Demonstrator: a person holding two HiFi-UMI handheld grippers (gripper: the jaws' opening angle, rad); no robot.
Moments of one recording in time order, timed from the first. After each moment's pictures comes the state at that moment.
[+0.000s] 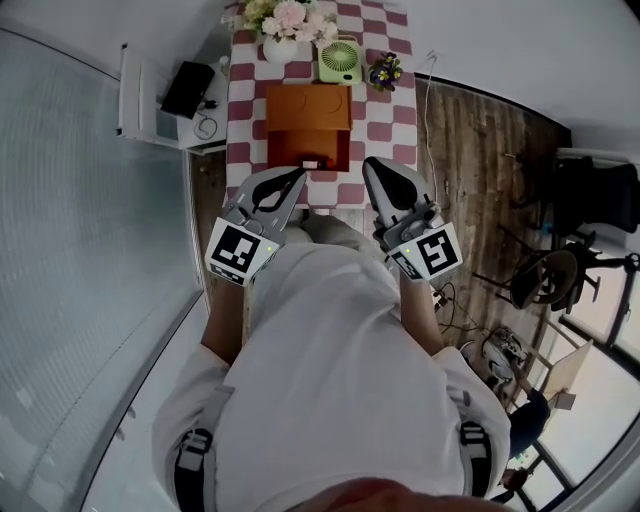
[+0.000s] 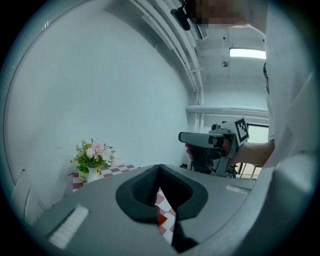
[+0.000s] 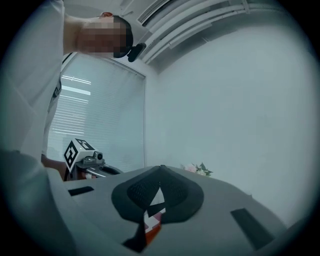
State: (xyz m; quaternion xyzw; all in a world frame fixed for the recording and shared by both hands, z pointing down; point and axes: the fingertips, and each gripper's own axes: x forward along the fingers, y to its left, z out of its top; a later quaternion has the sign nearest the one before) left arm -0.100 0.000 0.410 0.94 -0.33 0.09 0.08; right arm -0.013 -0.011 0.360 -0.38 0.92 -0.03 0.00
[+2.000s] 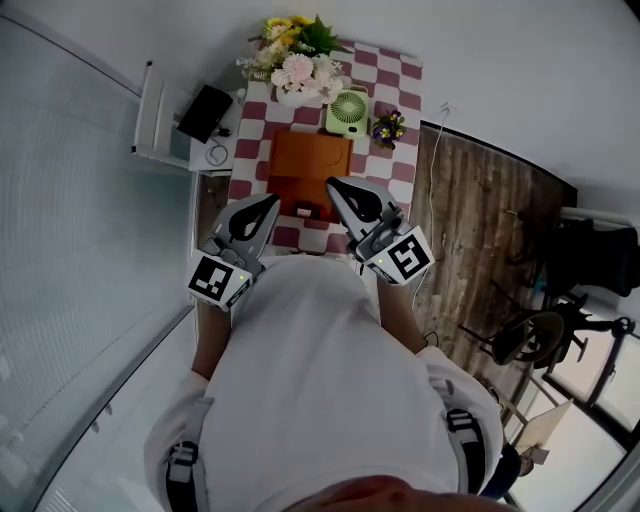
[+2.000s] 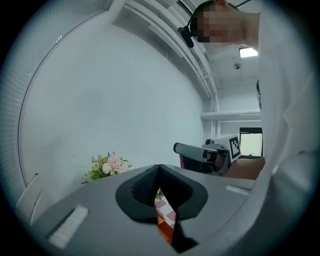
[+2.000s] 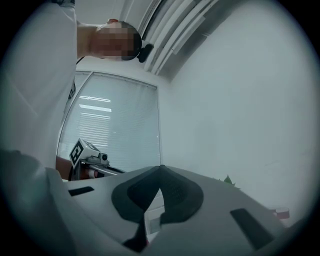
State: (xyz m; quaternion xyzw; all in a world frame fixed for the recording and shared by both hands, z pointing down) left arm -0.114 -0.058 0.369 0.90 -0.42 0.05 0.08; right arm -0.042 -0.086 0.340 -0.24 0.97 -0.01 0.07
